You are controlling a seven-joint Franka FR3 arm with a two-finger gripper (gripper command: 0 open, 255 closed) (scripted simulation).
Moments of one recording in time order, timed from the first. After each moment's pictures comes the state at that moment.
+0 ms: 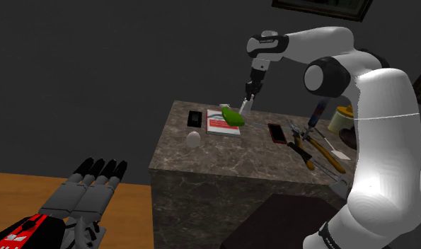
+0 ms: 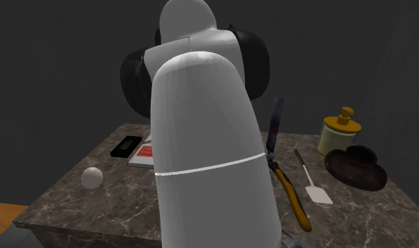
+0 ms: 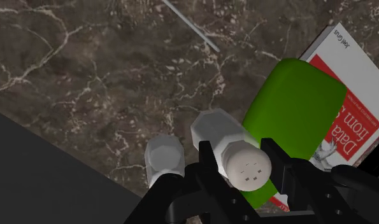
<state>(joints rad) -0.28 0.63 -0.28 -1.19 0.22 1.69 -0.57</state>
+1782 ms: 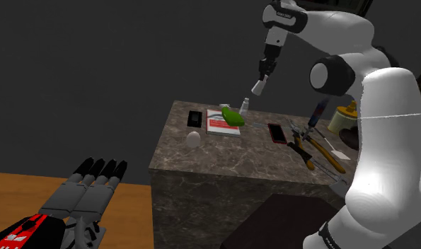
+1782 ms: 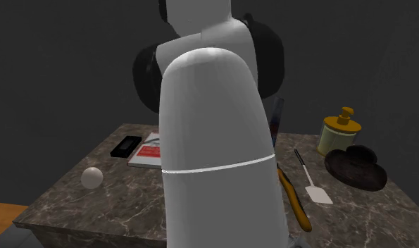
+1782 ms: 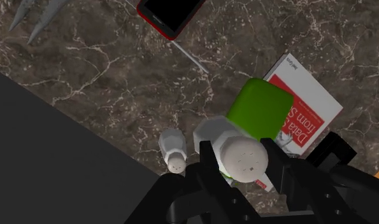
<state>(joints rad) -0.34 0.61 -0.30 -0.90 0.22 1.38 -0.58</state>
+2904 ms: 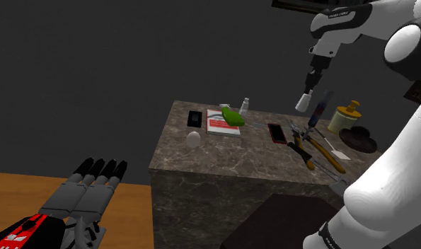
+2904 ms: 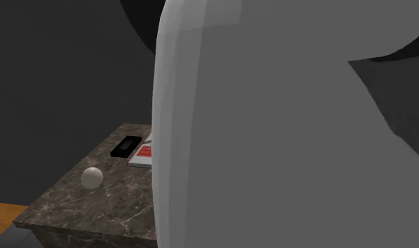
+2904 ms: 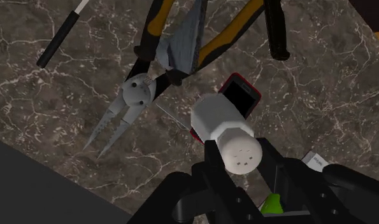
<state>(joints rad) -0.39 0.10 -0.43 -1.64 0.07 1.62 -0.85</state>
